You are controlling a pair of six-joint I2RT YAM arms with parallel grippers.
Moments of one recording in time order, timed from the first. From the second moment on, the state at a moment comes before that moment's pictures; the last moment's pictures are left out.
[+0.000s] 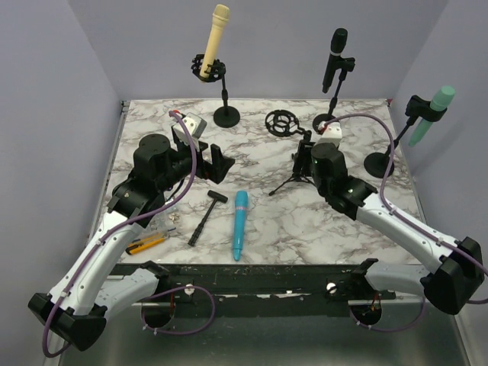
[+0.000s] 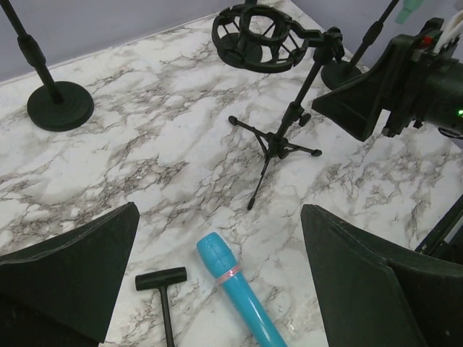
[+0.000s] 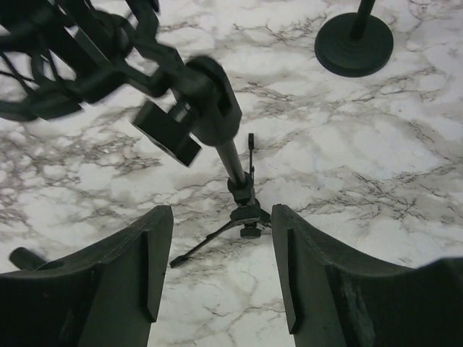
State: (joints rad) left arm -0.50 0.94 1.10 -0.34 0.24 -0.14; right arm 0.67 1.20 0.92 -0.13 0.57 0.33
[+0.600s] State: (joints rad) left arm -0.51 0.94 1.10 -0.34 0.24 -0.14; right arm 0.67 1.11 1.06 -0.19 0.53 0.44
